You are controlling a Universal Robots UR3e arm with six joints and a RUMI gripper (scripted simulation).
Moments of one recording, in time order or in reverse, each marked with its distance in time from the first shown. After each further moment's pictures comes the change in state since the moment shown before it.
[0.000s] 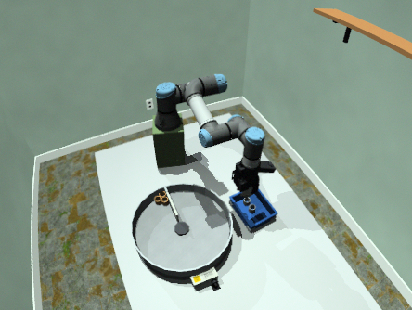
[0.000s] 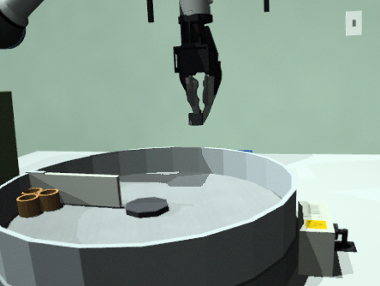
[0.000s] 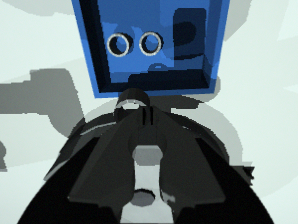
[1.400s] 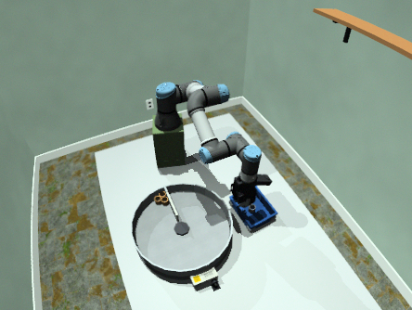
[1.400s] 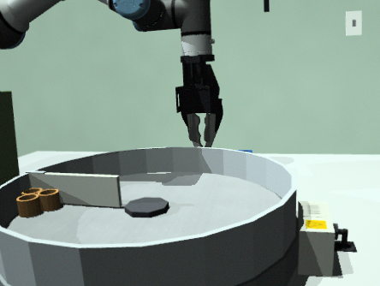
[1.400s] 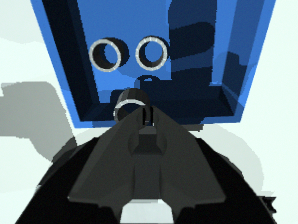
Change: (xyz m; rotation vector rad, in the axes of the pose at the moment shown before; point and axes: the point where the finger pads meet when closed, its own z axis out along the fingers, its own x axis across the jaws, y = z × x) arm -0.001 -0.001 0.080 -0.001 -0.003 0.000
